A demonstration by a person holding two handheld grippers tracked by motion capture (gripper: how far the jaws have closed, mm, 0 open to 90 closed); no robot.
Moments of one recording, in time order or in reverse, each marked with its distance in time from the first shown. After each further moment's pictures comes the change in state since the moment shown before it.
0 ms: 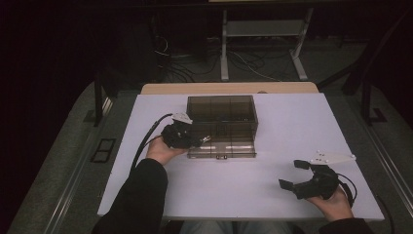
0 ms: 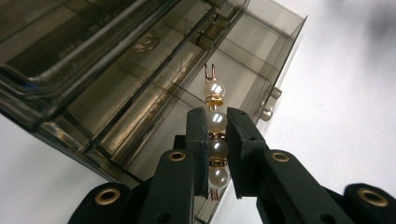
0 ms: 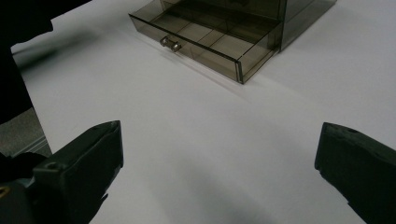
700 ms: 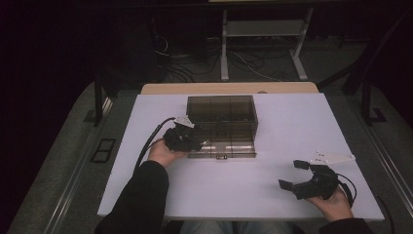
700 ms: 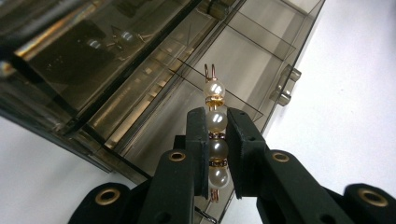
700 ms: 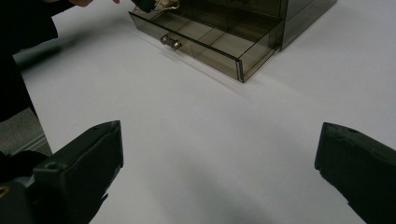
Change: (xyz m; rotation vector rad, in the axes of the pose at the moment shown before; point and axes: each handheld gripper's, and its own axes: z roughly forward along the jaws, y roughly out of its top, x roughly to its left) left arm 0.005 -0.010 0.015 0.051 0.011 -0.008; right arm 0.000 0.000 0.001 0.003 -0.002 -0.005
